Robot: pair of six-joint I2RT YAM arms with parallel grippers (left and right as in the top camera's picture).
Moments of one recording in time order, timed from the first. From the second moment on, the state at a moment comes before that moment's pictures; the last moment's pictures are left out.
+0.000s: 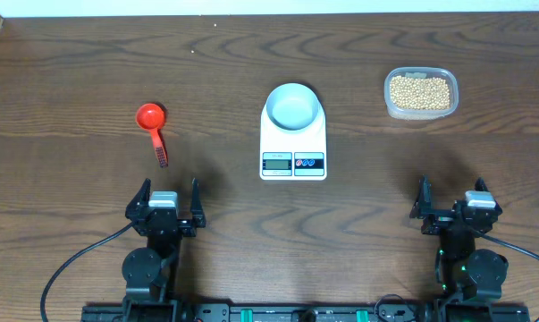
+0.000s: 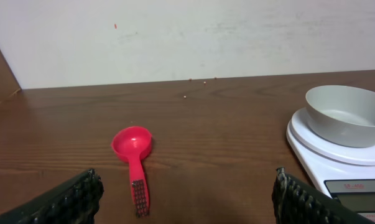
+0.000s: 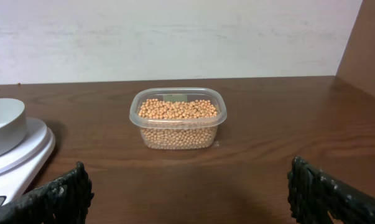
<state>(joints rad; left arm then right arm) -0.04 0.01 0.01 -0.11 -0.02 0.06 -0.06 0.01 0.01 -0.07 0.02 0.01</state>
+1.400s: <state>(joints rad) -0.04 0.75 0.61 -0.32 0.09 0.01 -0.06 0.01 0.01 -0.07 0.02 0.01</state>
